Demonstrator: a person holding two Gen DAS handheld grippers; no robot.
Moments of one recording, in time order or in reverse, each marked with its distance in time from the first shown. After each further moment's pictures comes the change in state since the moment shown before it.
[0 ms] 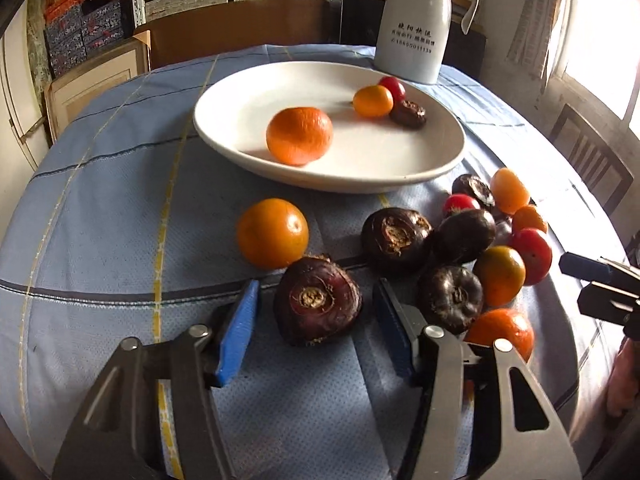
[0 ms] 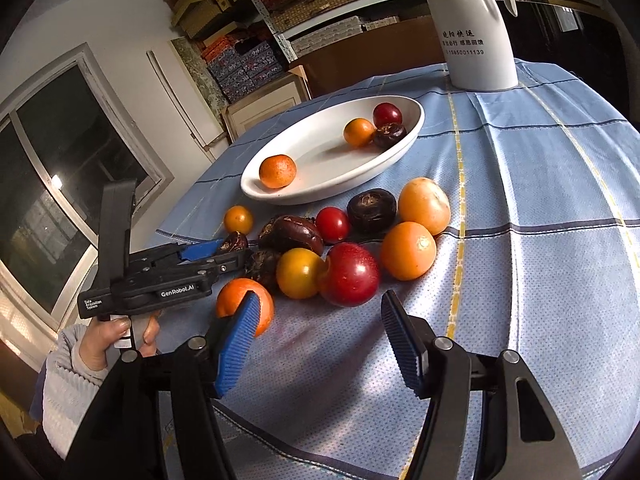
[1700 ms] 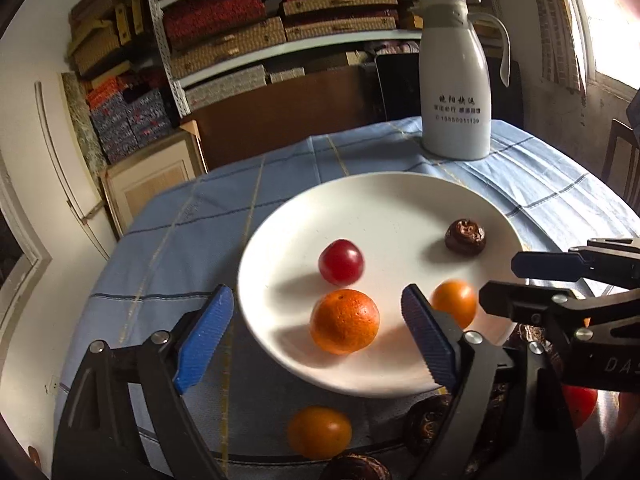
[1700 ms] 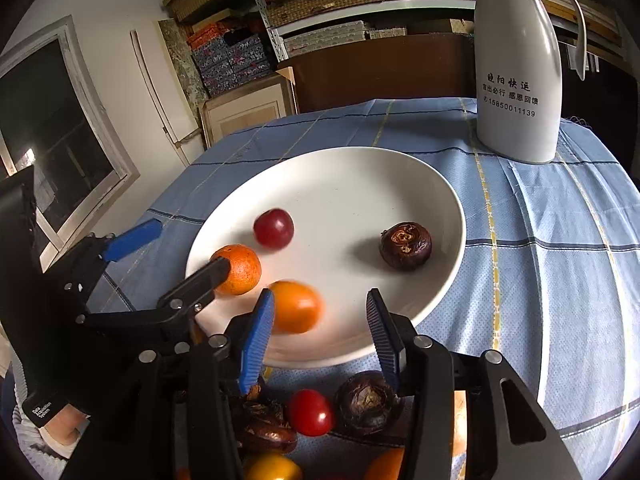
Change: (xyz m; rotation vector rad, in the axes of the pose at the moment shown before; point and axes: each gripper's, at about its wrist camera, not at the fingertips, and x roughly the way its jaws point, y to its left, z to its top) left arm -0.004 -0.026 0.083 0.100 -0.268 0.309; right arm 0.085 0.021 0.111 -0.113 -0.002 -0.125
